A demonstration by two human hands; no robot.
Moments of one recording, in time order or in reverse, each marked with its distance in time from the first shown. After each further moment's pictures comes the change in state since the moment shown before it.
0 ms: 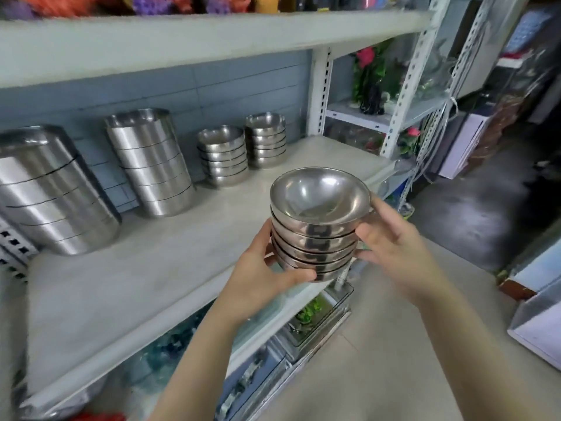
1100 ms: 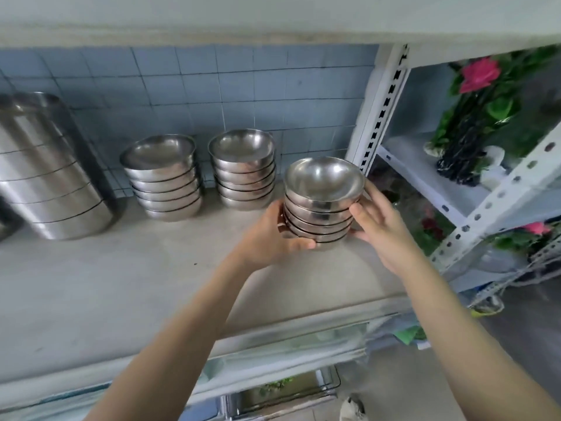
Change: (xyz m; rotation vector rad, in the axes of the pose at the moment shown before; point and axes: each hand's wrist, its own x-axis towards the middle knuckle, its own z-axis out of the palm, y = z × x) left_hand 0.383 -0.072 0.072 0.148 0.395 -0.161; right_hand 0.419 0.127 -0.165 -0.007 -0.469 0.043
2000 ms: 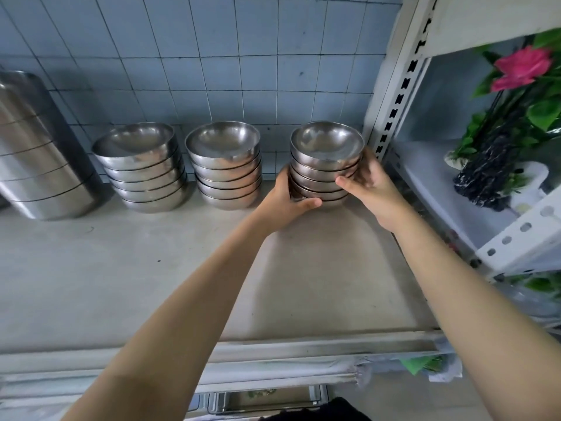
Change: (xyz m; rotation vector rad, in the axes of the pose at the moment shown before) left_hand 0.111 0.000 0.038 0.044 0.187 -0.048; right_hand 0.142 0.042 -0.063 -0.083 -0.213 -0.106
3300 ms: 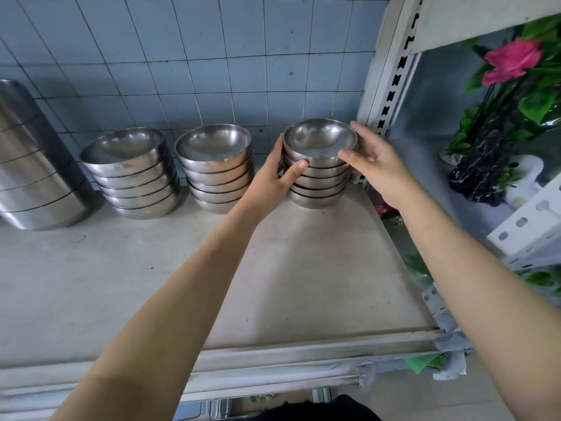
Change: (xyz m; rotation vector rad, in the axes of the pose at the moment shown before) left_hand 0.010 0.030 -0.017 -0.110 0.024 0.223; right_hand 0.018 -0.028 -0.015 -0.046 0.058 -0.009
